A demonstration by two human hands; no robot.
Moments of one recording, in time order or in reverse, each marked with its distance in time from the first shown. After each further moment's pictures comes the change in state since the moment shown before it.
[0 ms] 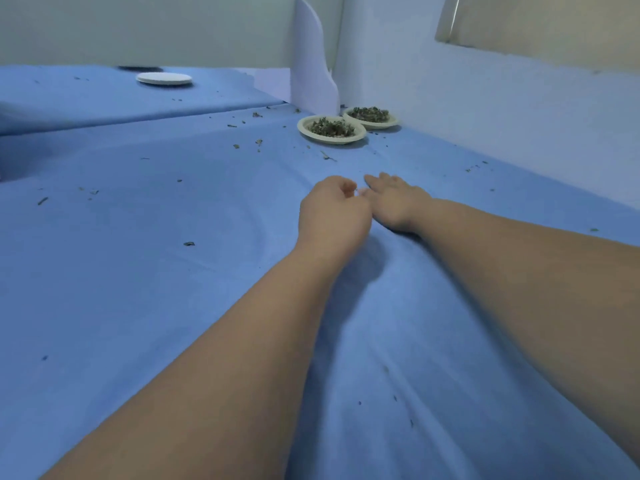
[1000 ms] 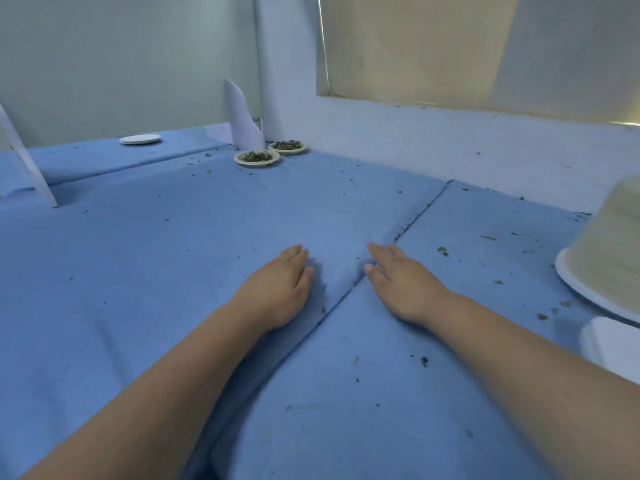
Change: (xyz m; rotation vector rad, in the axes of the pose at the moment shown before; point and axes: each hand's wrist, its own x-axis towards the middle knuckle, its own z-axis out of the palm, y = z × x) left_hand -0.295 0.041 0.011 0.873 -0.417 0.366; right_hand -0.436 0.120 0.007 0.270 0.140 -0.002
